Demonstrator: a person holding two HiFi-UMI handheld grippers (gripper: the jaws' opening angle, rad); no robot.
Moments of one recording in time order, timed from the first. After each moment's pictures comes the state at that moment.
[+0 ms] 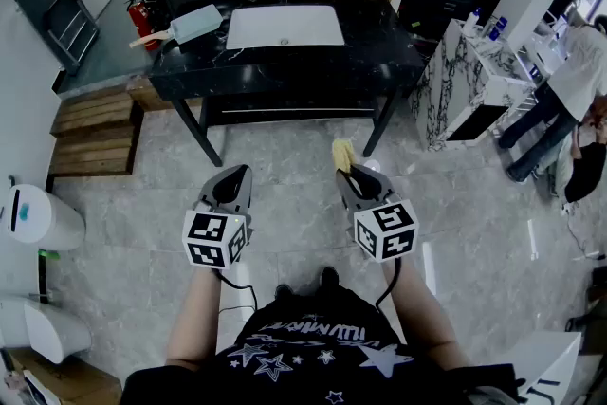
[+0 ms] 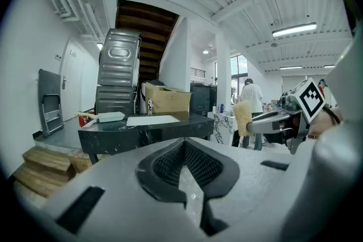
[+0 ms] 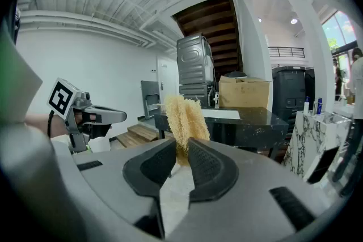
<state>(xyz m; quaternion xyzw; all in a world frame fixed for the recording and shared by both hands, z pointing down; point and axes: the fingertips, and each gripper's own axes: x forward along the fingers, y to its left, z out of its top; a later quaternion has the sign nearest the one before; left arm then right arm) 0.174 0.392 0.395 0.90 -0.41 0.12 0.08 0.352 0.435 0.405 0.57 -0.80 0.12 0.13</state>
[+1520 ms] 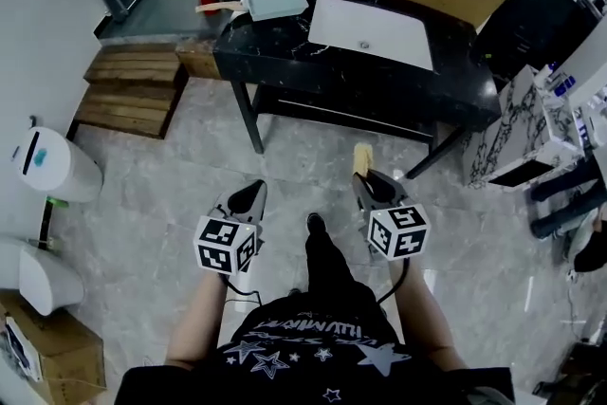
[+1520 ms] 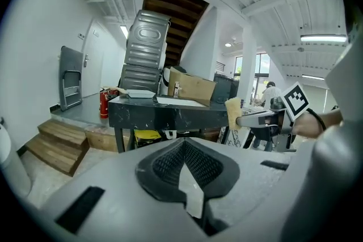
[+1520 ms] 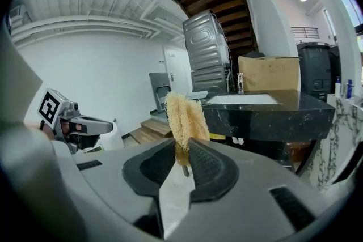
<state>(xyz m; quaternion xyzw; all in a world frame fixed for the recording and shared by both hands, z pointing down) 0.043 0.324 0.476 0.86 -0.47 0.13 0.18 0.240 0.304 0.475 0.50 -0.83 0.18 0.14</state>
